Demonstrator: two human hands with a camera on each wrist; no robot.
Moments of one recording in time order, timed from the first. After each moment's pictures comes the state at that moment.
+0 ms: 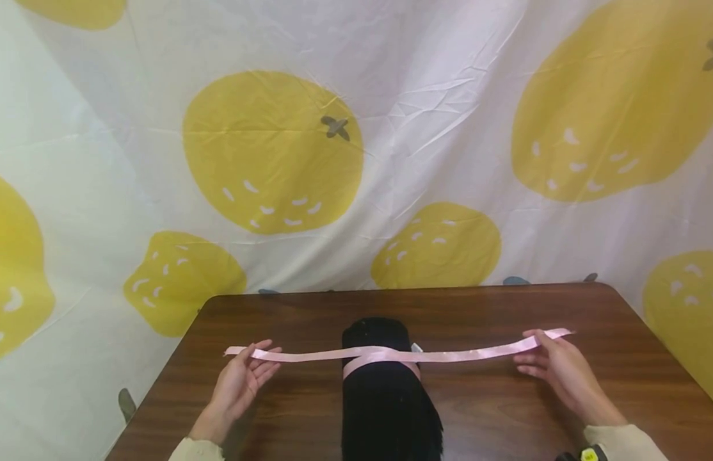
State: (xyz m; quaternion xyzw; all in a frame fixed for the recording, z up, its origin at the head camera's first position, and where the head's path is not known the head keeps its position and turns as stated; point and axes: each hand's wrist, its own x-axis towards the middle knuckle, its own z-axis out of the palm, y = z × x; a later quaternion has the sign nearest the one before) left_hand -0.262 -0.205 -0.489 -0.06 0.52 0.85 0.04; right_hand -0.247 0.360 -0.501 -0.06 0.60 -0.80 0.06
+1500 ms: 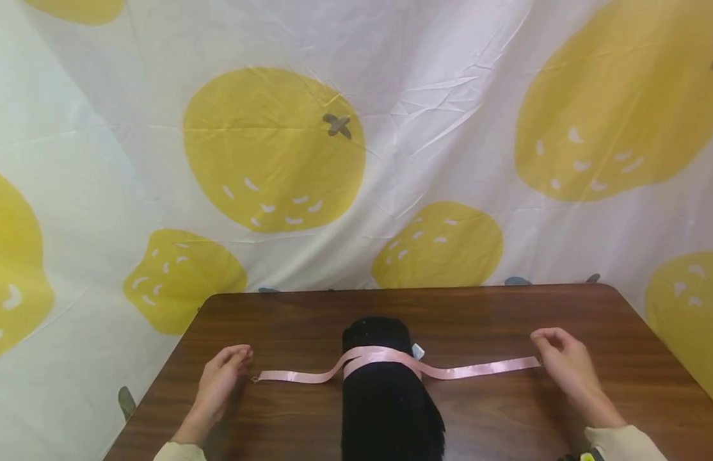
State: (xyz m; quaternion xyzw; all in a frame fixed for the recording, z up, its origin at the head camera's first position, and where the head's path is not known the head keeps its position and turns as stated) left_hand -0.257 -0.228 -0.488 -0.11 0.79 0.59 -0.09; right_hand -0.243 0.344 -0.482 0.10 0.89 -0.44 -0.11
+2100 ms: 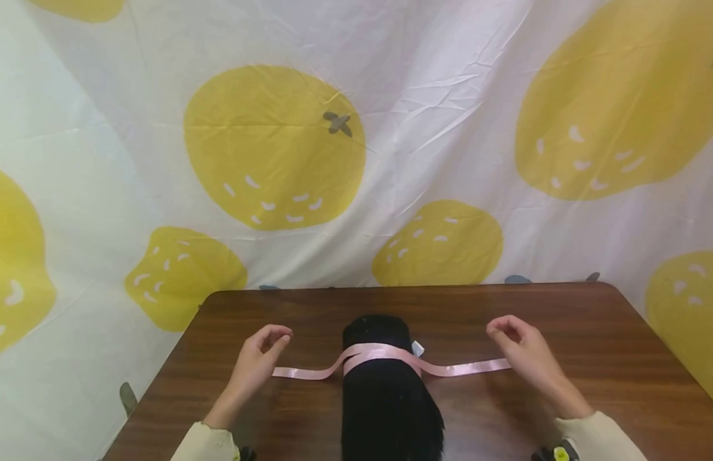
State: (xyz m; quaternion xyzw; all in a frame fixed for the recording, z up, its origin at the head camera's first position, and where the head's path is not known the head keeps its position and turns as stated) left_hand -0.261 -0.170 -0.463 0.06 0.85 0.52 -0.12; right_hand -0.244 0.291 -0.458 -0.04 0.89 -0.45 -0.09
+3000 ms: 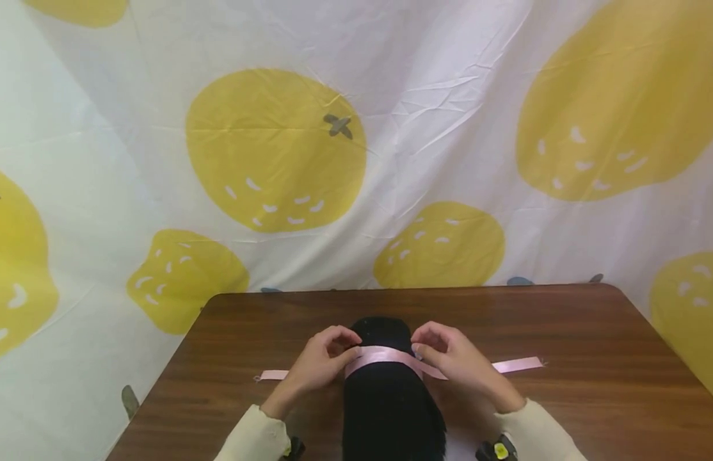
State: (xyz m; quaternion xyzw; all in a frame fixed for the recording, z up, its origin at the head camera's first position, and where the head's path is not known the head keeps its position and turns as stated) left_hand -0.265 -0.084 -0.454 0.23 0.85 0.48 -0.04; right_hand -0.257 0.202 -0.451 -0.24 0.82 -0.52 0.01
